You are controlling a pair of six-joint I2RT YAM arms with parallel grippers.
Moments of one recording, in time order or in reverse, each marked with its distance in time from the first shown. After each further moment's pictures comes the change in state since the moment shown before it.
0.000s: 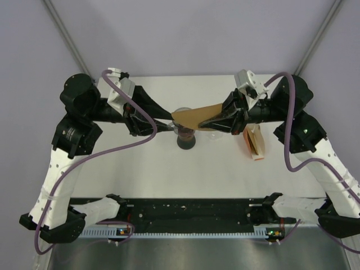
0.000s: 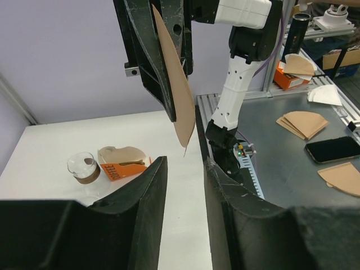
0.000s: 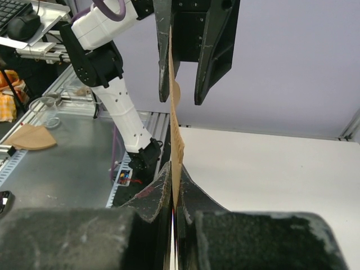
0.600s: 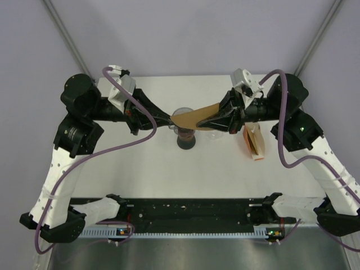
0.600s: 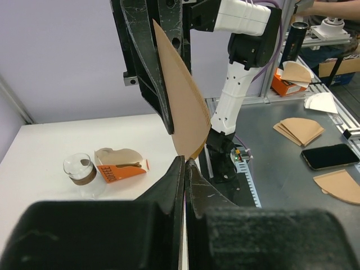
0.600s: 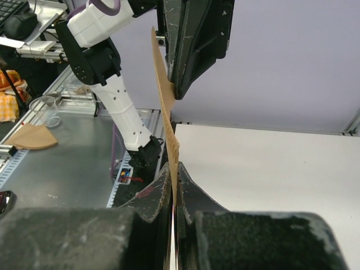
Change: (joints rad) left arm -0.003 0.000 -0.018 0.066 -0.016 -0.078; right arm 0.000 0.019 0.000 -0.008 0.003 0.000
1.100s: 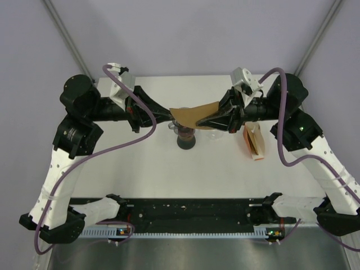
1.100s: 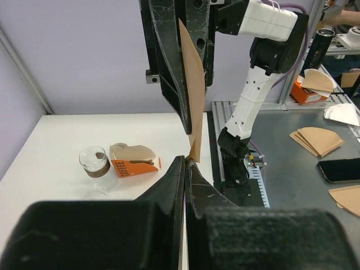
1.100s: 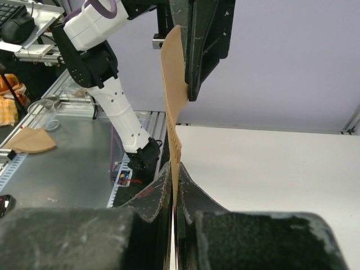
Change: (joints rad) left arm -0.003 -0.005 -0.001 -0.008 -0.100 -0.003; right arm 0.000 0.004 0.000 0.006 0.008 0.010
